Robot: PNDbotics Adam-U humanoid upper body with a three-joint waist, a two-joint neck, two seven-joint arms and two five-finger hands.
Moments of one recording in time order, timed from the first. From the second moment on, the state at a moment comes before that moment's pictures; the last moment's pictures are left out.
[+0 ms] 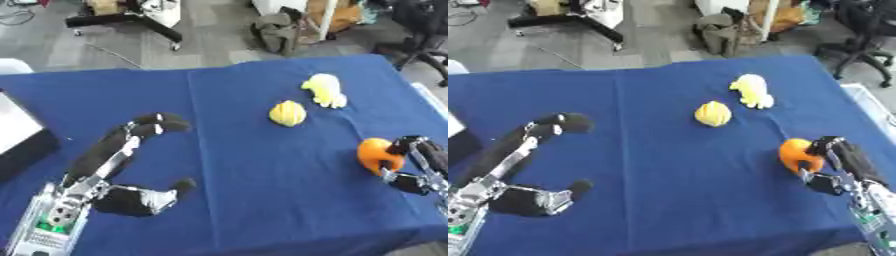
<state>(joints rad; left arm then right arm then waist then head) -0.24 0.21 -0.32 -1.88 -0.52 -0.22 -0.33 -0.03 -0.54 0.00 -1.50 0.73 0.05 -0.21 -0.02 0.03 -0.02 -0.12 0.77</state>
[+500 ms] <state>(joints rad) -0.24 0.21 -0.32 -1.87 -0.52 -0.22 -0.33 -0.03 -0.54 0.02 -1.66 0.71 0.05 -0.31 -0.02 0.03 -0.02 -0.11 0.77</state>
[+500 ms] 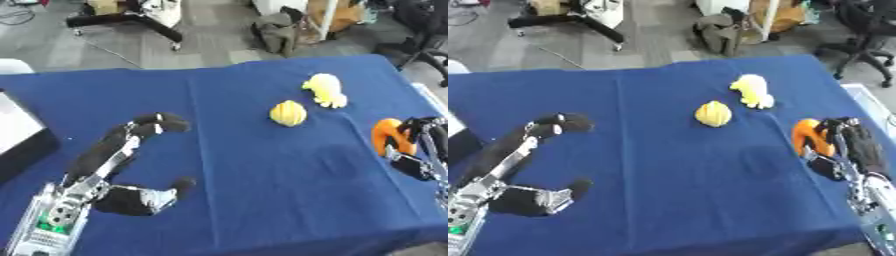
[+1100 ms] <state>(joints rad) -0.24 0.21 -0.32 -1.85 -0.52 -0.22 -0.32 -0.12 -0.55 0.13 -1.97 0.63 -0.07 -0.17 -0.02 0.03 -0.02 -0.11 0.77</state>
